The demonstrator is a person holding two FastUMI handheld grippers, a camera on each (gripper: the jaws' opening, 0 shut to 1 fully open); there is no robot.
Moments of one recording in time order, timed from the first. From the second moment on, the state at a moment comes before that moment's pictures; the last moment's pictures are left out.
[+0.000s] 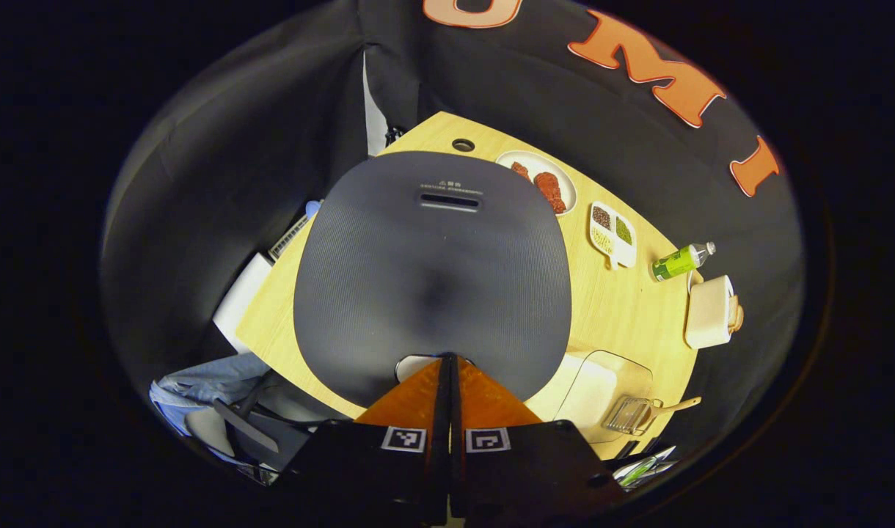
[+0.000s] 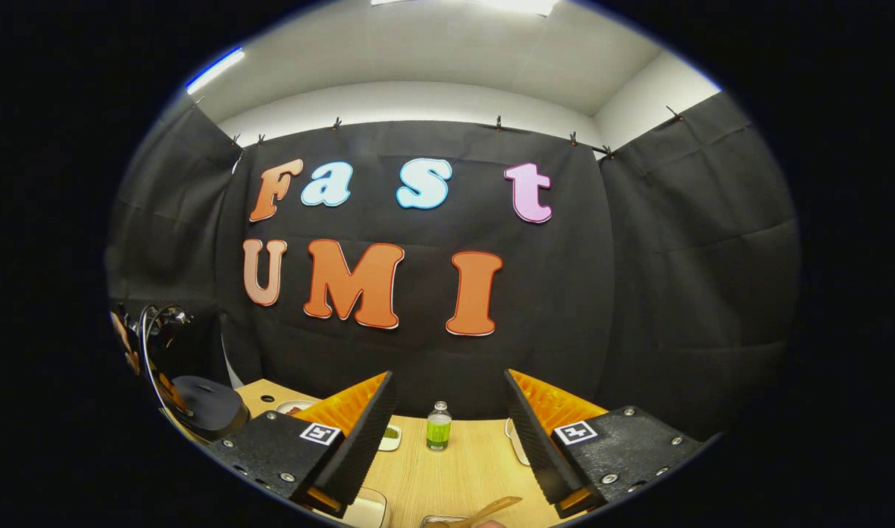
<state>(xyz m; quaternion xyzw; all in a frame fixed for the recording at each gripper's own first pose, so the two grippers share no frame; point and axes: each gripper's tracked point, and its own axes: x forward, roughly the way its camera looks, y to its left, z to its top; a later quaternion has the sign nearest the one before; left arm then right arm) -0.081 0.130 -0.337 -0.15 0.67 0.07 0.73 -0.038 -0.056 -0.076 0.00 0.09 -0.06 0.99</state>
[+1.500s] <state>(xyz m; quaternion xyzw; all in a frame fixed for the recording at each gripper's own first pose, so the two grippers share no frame) 0.028 0.138 -0.156 0.06 0.29 0.10 0.95 -0.073 -0.105 -0.171 0.04 0.22 -0.09 0.97</state>
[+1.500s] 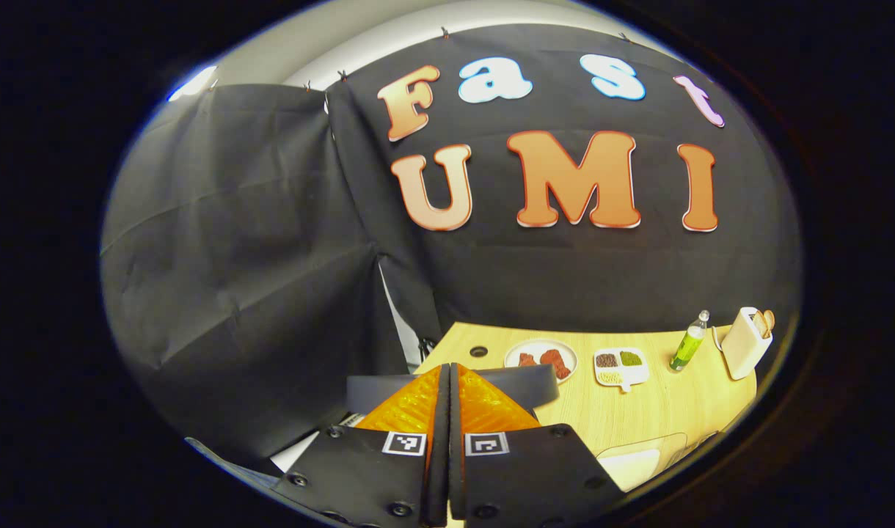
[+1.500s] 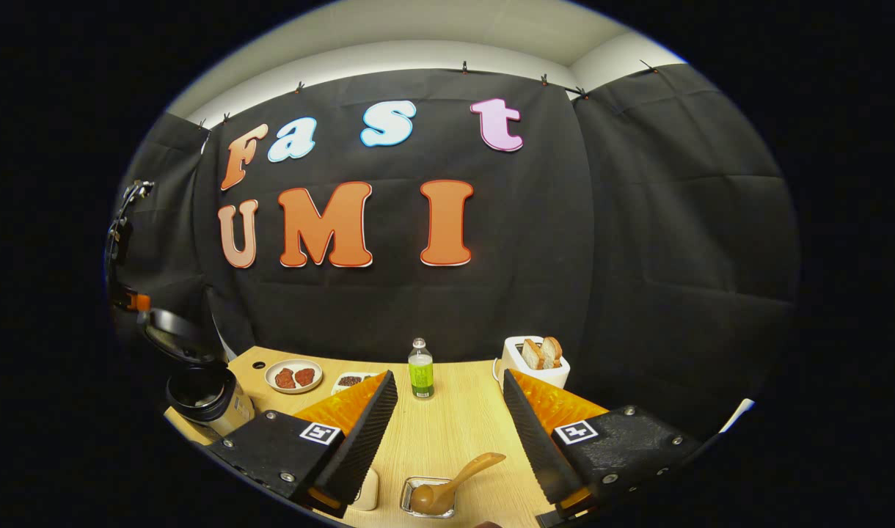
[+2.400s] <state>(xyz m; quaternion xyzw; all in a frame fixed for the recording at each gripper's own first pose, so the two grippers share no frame) -0.003 0.019 -0.107 0.07 0.18 0.01 0.98 -0.099 -0.131 -0.309 0.13 0.37 -0.09 0.92</state>
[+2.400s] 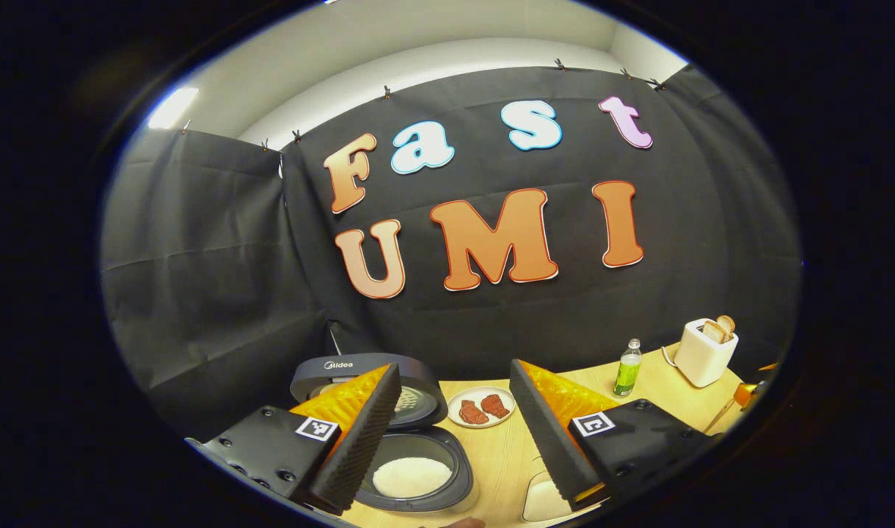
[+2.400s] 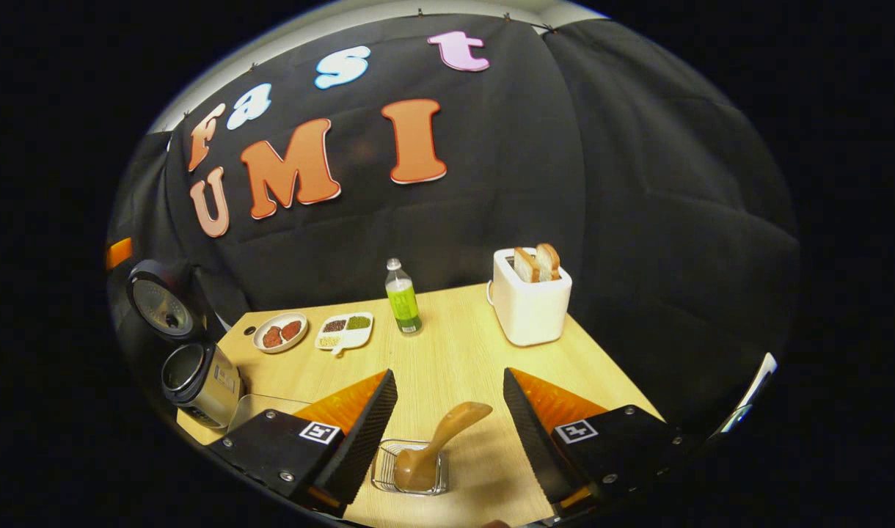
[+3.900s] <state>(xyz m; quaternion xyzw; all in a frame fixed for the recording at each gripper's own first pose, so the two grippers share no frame) -0.060 0.032 -0.129 0.10 0.22 0.05 0.97 -0.116 -0.057 -0.412 0.29 0.47 -0.09 0.83</state>
